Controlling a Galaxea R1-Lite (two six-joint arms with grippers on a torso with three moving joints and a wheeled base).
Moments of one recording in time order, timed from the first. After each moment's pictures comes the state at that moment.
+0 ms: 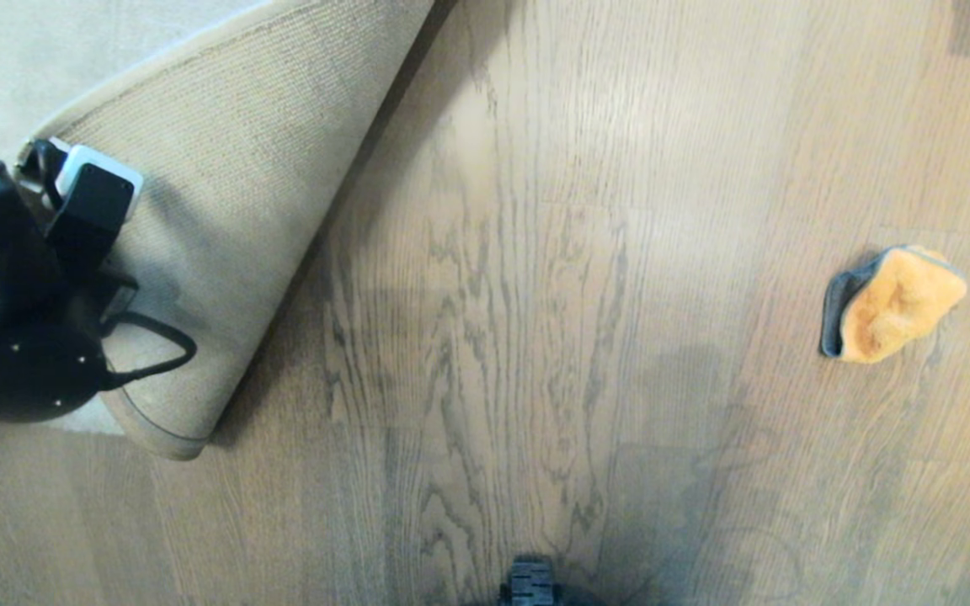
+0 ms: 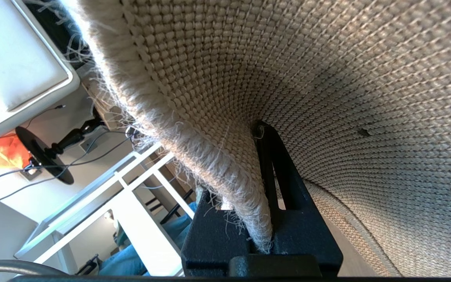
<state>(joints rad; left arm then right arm) -0.21 1.45 -0.70 -0.77 0.99 0.76 -0.01 0.04 0.00 -0.05 0.01 -0.06</state>
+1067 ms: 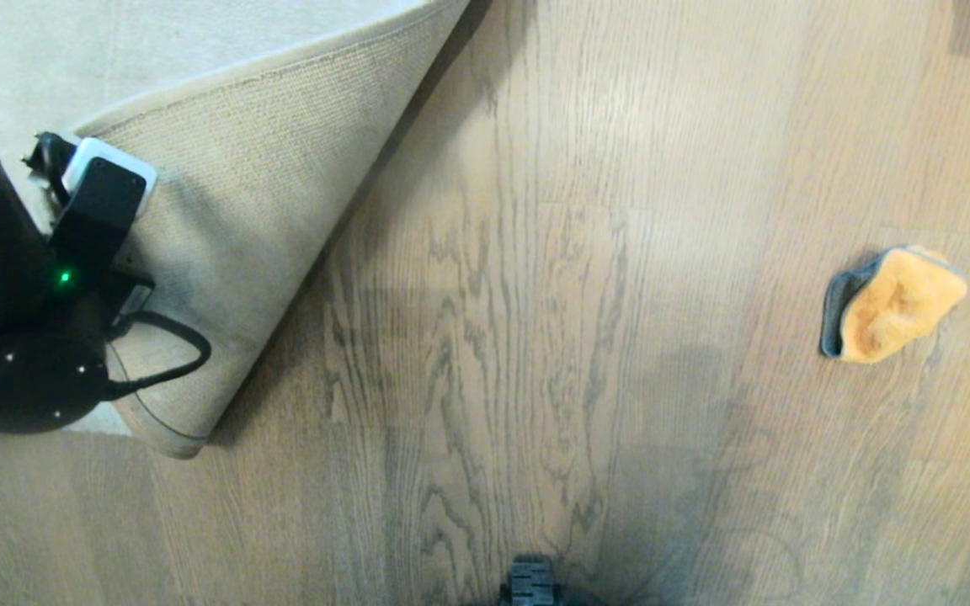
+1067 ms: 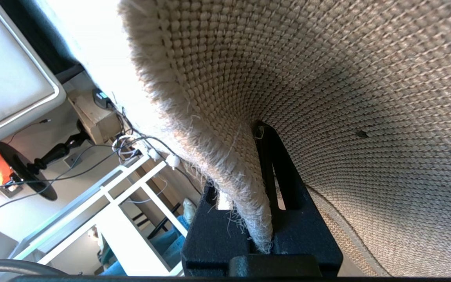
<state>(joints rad) -0.29 1.42 -0.70 -0.76 1.00 0.75 -0.01 0.00 0.00 -0.05 0.01 -0.03</state>
